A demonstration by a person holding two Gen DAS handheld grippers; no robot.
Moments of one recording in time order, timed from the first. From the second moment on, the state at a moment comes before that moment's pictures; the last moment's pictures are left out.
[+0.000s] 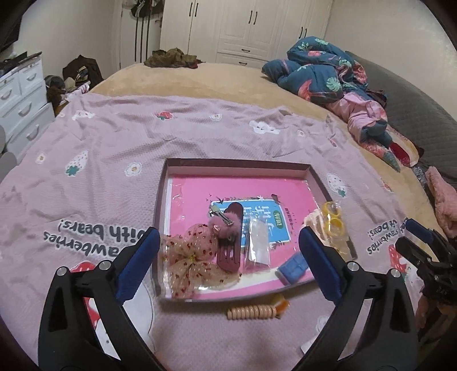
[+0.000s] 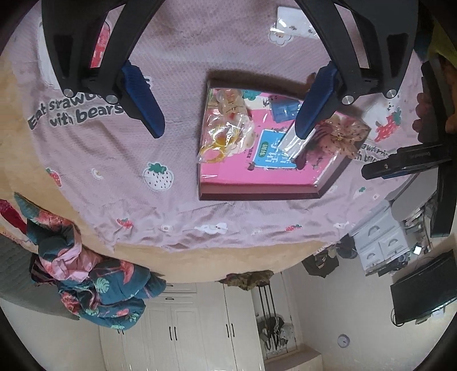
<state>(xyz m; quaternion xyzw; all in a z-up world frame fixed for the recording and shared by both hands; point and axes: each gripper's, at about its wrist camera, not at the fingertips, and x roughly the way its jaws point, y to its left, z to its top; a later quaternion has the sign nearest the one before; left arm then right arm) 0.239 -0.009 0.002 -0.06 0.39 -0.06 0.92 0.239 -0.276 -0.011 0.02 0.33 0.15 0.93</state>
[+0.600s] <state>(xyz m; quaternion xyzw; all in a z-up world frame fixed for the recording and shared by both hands) 0.166 -0.006 0.015 -0.05 0.37 -0.07 0.93 0.179 -0.264 0.010 0.01 0.31 0.18 0.93</state>
